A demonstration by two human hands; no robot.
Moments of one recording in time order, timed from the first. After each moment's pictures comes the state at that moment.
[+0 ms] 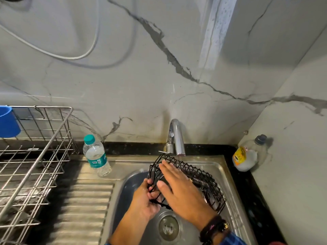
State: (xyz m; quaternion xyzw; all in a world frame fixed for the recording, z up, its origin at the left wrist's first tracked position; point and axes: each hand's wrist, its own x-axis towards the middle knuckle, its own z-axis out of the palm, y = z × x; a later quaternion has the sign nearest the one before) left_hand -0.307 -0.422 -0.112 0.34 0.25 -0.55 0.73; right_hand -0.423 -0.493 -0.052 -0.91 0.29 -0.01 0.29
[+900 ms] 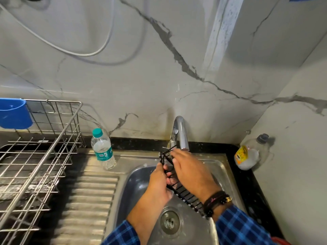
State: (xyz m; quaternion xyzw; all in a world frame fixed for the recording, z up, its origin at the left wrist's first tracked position) left_hand -0.334 -0.447 -0.062 0.44 0.15 -0.55 0.70; right_hand -0.412 -0.516 -0.023 -0.93 0.32 -0.06 0.17
